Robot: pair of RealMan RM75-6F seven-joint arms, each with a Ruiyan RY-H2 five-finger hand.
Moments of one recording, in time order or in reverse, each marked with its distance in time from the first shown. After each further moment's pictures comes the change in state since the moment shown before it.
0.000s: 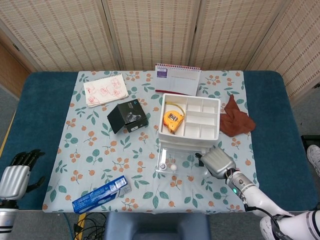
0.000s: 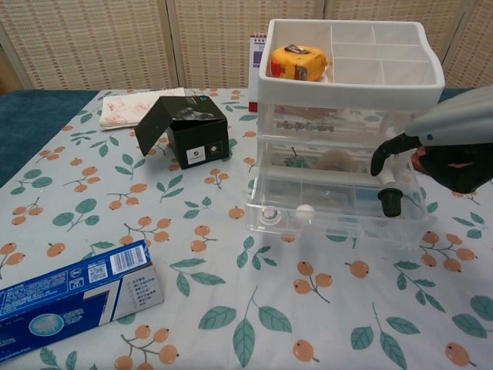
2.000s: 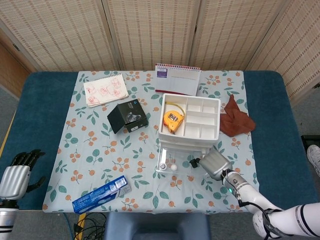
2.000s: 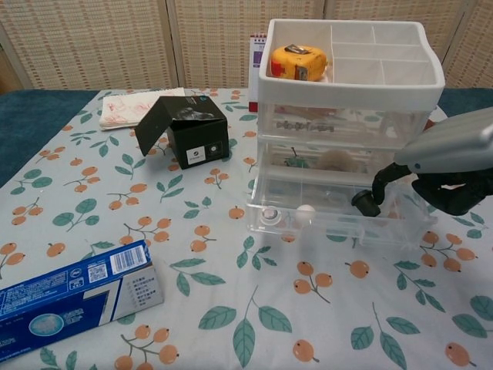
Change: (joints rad) left arm 0.001 -0.006 -0.002 0.009 -0.007 -0.006 -0.009; right arm 0.074 -0.083 -0.028 0.055 0.117 -0.042 -0.090
